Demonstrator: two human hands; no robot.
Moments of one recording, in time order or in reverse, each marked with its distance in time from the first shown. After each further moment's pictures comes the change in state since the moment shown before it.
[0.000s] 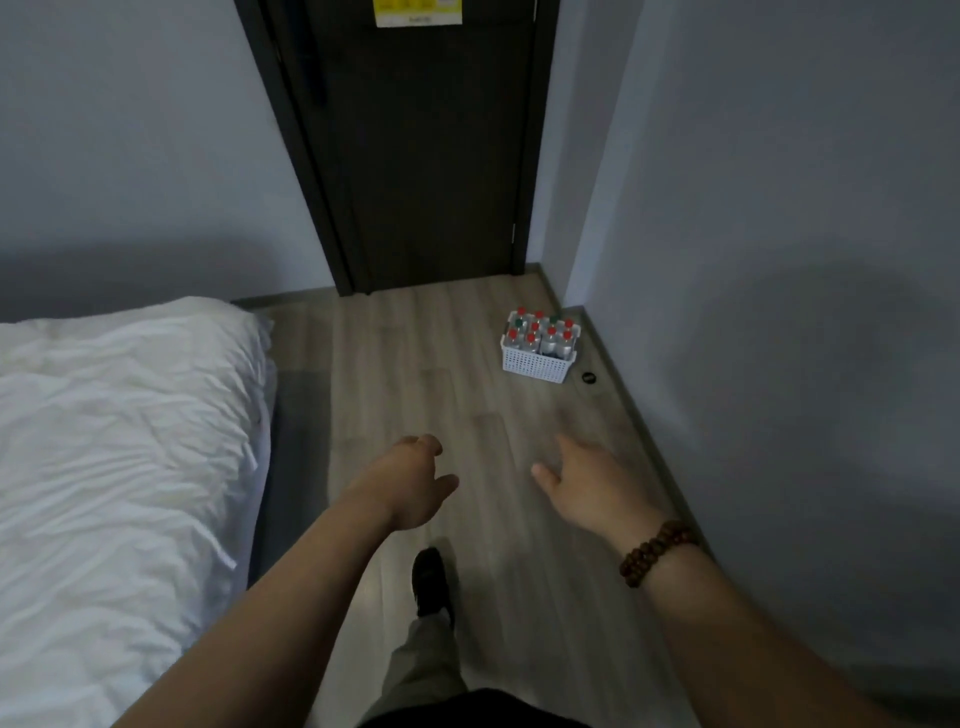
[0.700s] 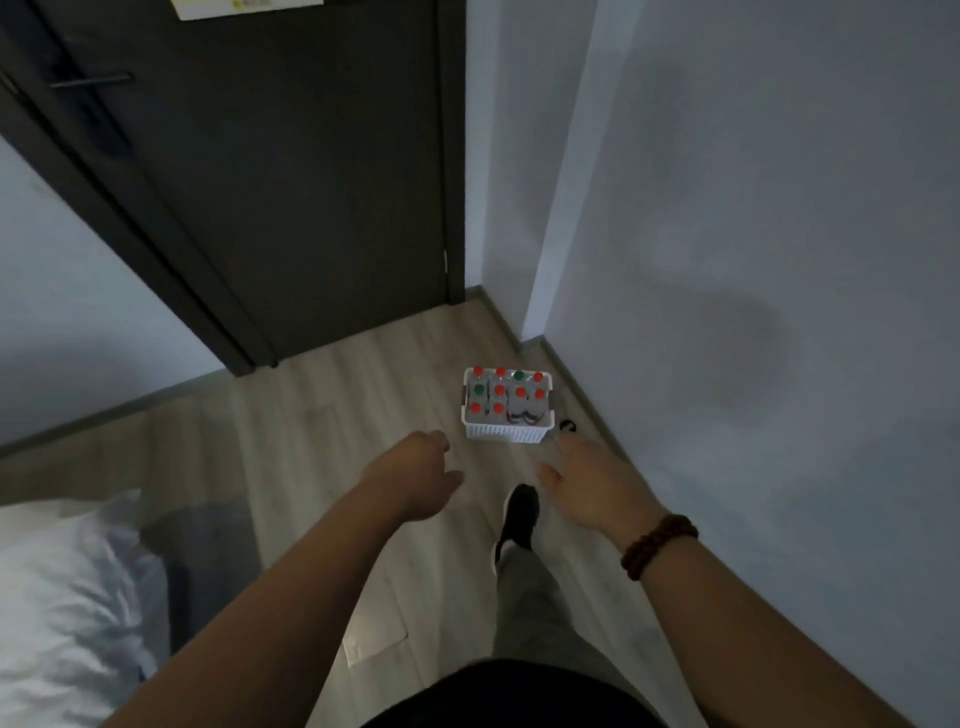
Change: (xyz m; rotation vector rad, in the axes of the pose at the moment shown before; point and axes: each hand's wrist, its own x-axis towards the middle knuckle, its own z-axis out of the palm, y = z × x) left_hand 0.485 0.028 -0.184 0.100 -0.144 0.158; right_hand 0.431 -0.023 -0.129 0.137 0.008 0.182
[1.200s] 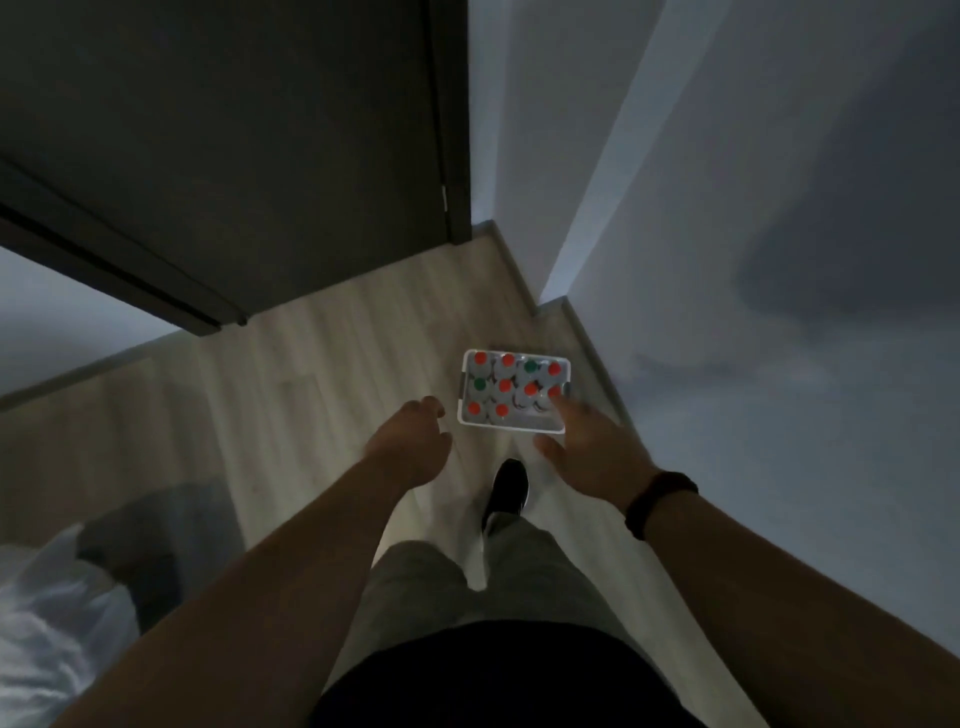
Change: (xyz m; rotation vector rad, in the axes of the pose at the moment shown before) left_hand 0.330 0.010 -0.057 -0.152 -0.132 -0.158; right_hand 0.337 0.045 -0.052 0.080 -0.221 -0.067
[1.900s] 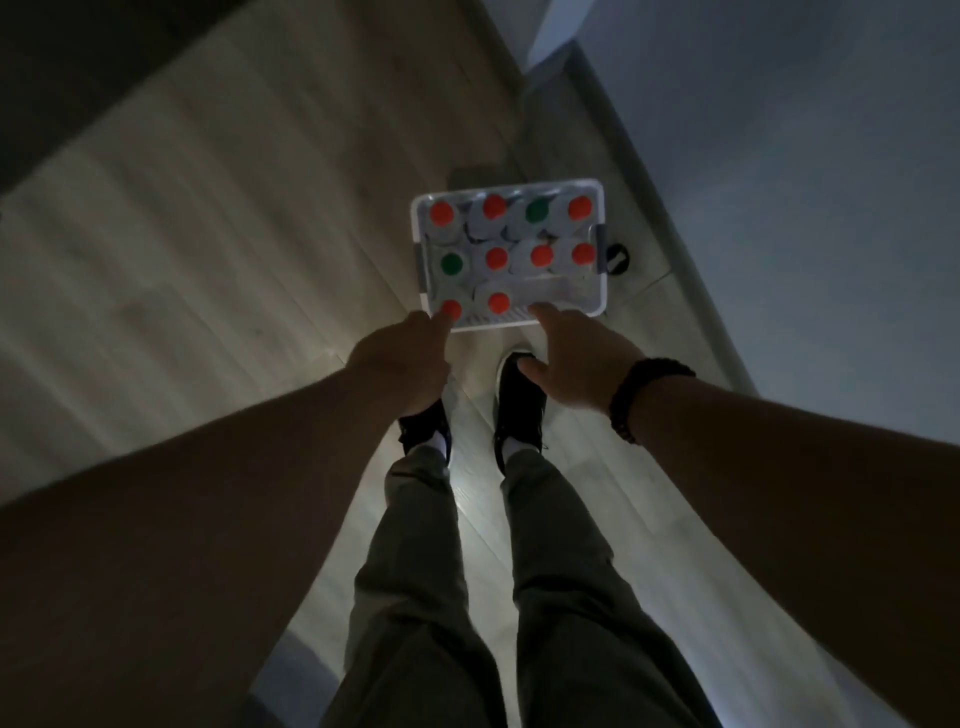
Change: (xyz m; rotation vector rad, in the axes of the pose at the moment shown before) left_hand 0.335 -0.076 0.172 0.337 -0.427 0.214; right_hand 0.278 0.127 0.206 0.007 -0.274 0.224
